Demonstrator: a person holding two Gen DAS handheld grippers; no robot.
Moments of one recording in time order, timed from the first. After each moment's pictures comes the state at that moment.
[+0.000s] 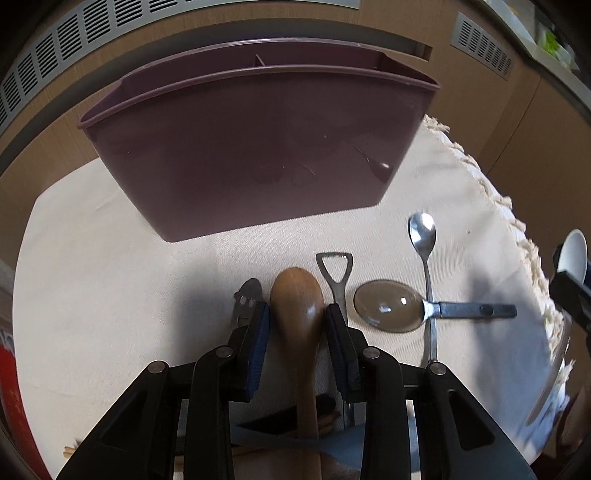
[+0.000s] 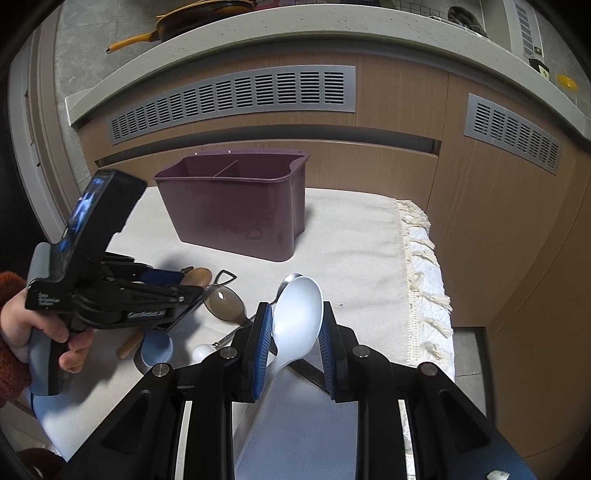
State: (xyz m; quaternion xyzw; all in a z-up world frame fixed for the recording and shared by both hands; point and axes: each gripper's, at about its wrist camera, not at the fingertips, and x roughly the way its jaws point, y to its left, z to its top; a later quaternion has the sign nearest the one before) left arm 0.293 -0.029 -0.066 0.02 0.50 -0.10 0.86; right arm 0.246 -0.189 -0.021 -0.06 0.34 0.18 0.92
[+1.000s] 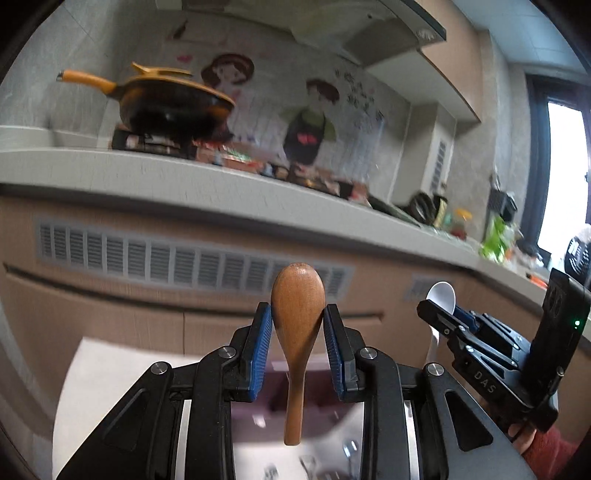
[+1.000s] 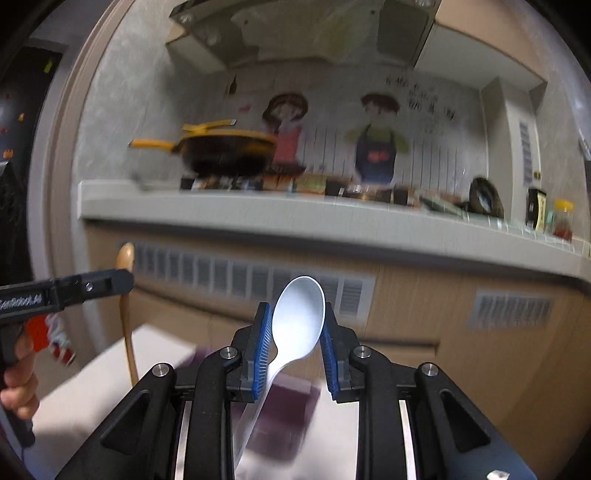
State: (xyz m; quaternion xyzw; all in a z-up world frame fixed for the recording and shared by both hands) left arm 0.254 0.074 0.139 -0.13 0.14 -0.13 0.97; right arm 0.293 -0.129 0.121 -0.07 0.08 0.17 0.98
